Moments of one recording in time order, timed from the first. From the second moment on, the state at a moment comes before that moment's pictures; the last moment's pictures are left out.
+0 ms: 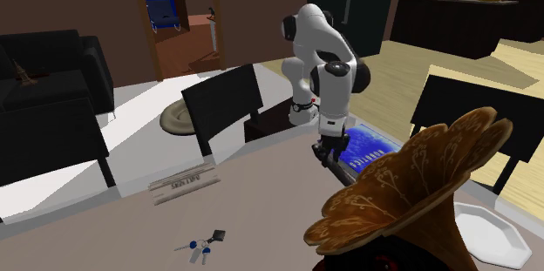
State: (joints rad) arm 0.45 0.42 0.33 -1.64 -0.07 1.99 -0.39
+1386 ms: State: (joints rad) arm 0.23 0.44 0.23 -1.53 -0.05 1.89 -0.71
